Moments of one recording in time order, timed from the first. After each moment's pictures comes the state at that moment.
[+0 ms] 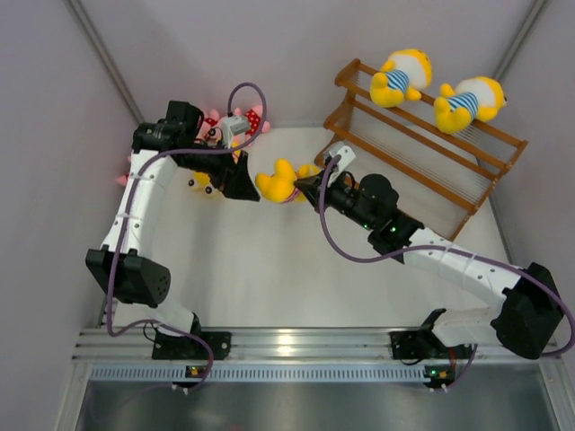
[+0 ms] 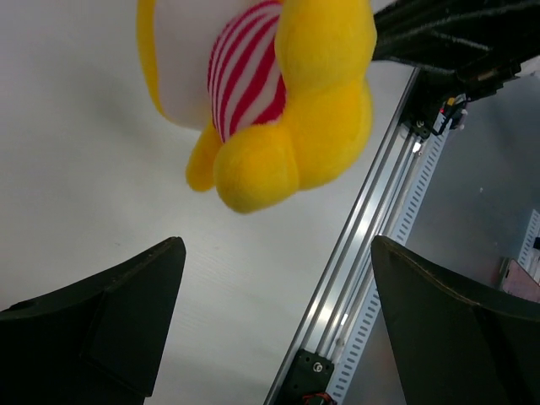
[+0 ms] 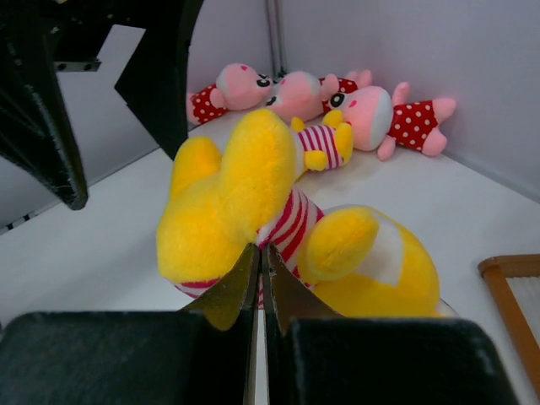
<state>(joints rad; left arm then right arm) -0.16 1.61 1.83 -1.34 0.90 0.46 0.79 1.26 0.93 0.36 -0.08 0.08</state>
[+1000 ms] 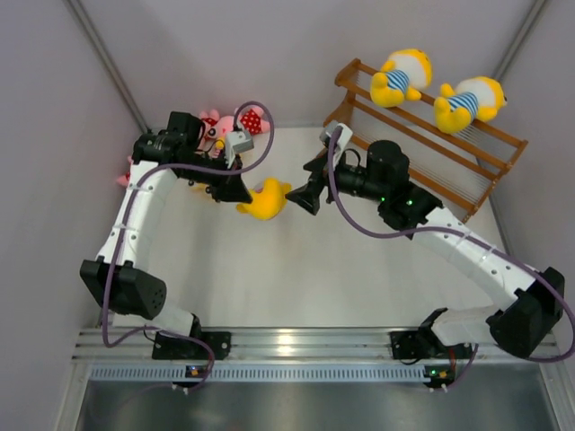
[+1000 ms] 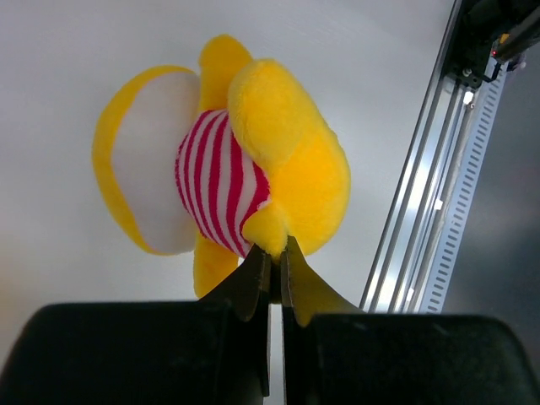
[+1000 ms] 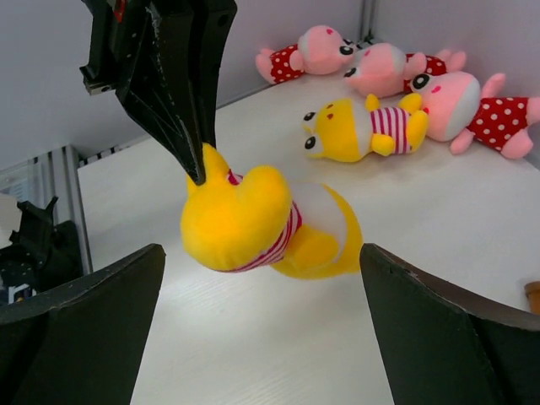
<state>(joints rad) -0.18 1.56 1.74 -1.31 0.88 0.66 0.71 1.27 1.17 -0.01 -0.42 0.05</state>
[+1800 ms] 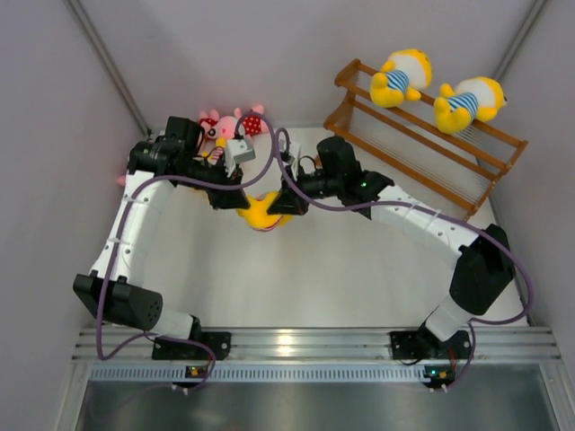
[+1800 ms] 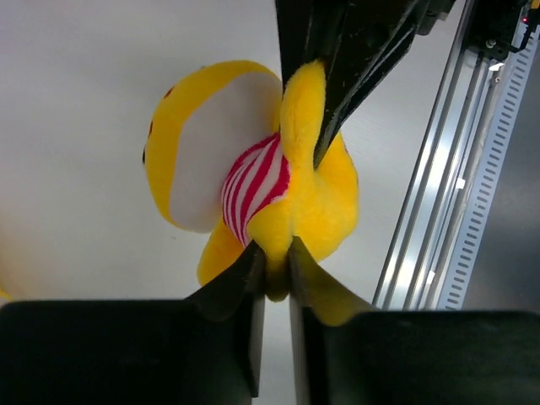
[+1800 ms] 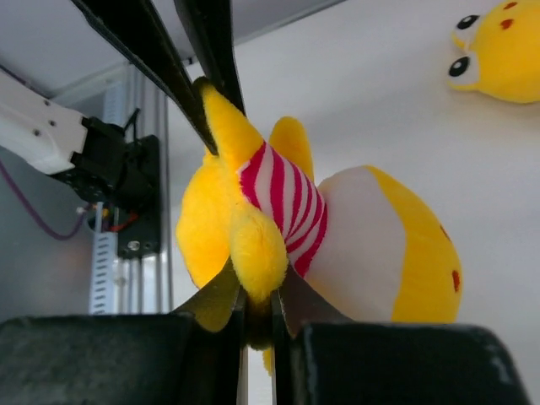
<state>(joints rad) -0.20 1.46 1.69 -1.31 0.83 0.74 0.75 1.61 1.39 -0.18 -0.74 0.04</state>
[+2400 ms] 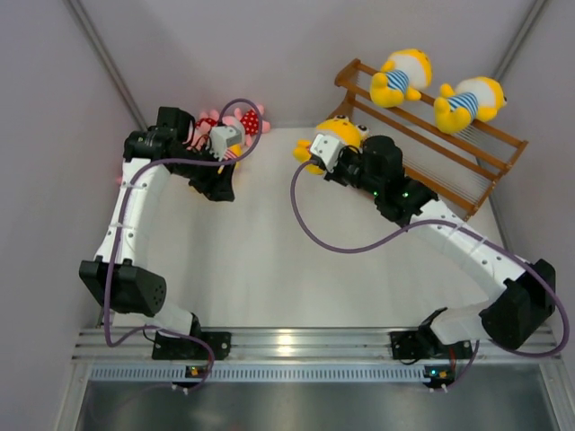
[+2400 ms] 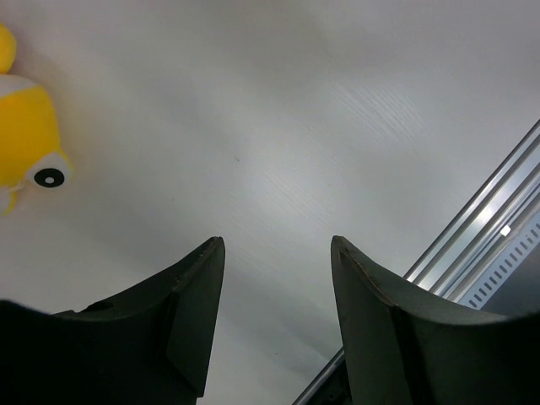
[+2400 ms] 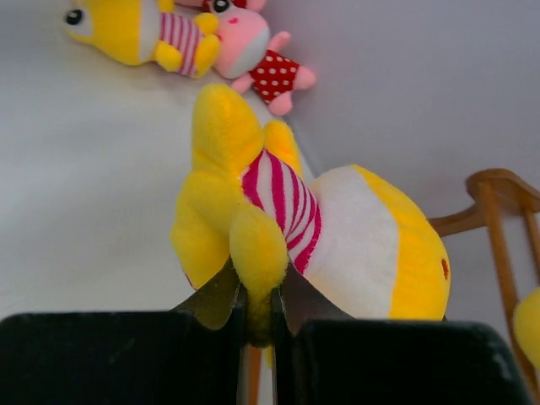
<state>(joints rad) -0.12 1.56 1.77 -1.30 0.55 0.54 0.67 1.34 1.24 -0.13 -0.14 -0.64</state>
